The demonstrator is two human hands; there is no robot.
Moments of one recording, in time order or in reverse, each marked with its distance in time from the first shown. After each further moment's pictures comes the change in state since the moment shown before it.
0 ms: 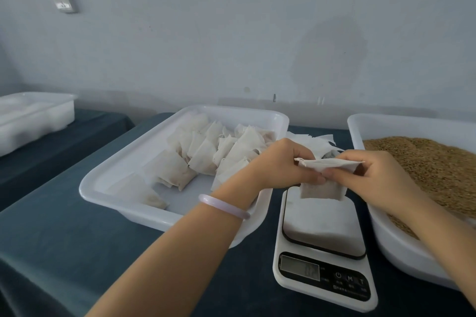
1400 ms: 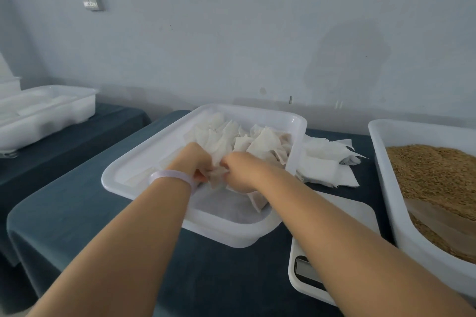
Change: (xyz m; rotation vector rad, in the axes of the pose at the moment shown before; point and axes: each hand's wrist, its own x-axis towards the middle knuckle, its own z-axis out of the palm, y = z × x) left_hand -0.046 -0.108 -0.108 0.071 0.410 -0.981; right_hand 0.087 -0.089 0.164 -0.492 -0.604 -0.027
